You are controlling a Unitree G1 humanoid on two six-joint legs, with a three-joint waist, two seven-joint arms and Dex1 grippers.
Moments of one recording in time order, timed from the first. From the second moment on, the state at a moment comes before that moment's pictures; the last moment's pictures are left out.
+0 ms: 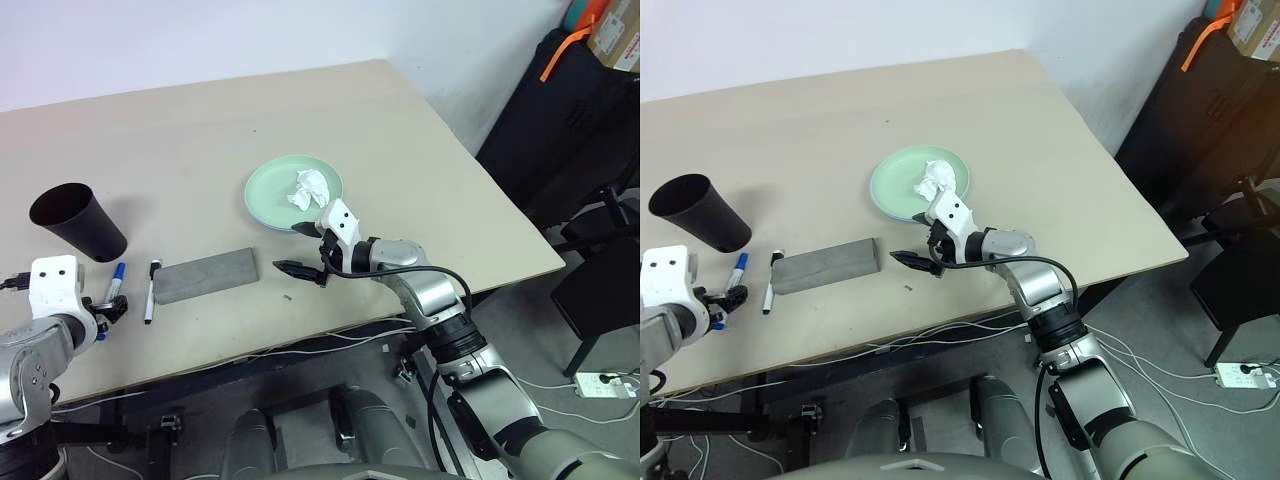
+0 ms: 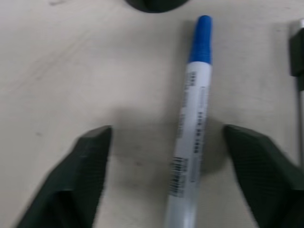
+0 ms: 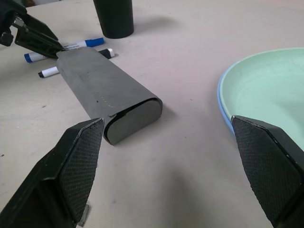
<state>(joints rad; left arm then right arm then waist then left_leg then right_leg) -0.08 0.61 0.60 -0.45 -0.39 1.42 -0.13 -0.64 -0.16 0.27 0.23 0.17 0.34 0.83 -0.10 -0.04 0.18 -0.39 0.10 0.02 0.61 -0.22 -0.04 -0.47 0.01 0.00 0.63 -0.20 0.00</state>
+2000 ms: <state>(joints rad) -0.51 0.62 0.45 0.36 -0.18 0.00 -0.28 -0.65 -0.17 0.24 0.25 0.17 0.26 0.81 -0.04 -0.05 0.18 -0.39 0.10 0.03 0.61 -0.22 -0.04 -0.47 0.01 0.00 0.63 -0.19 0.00</state>
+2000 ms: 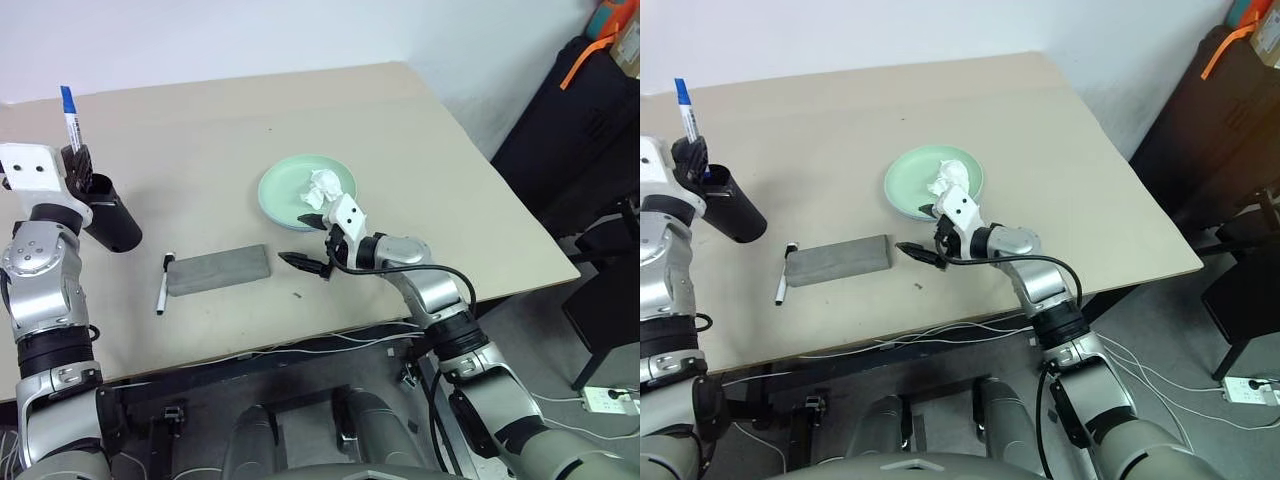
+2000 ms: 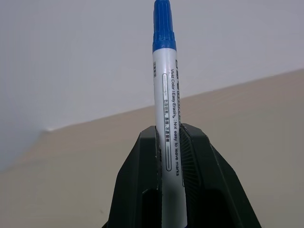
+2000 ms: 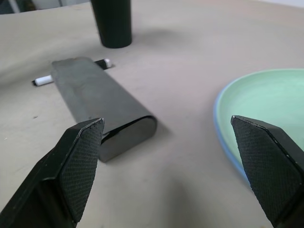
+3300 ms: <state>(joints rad) -0.41 0.61 0.46 0.34 -0.21 -0.03 -0.20 -0.65 -0.16 0.23 0.26 0.15 0.24 0.79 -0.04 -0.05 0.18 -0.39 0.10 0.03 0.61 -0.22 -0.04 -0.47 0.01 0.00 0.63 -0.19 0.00</state>
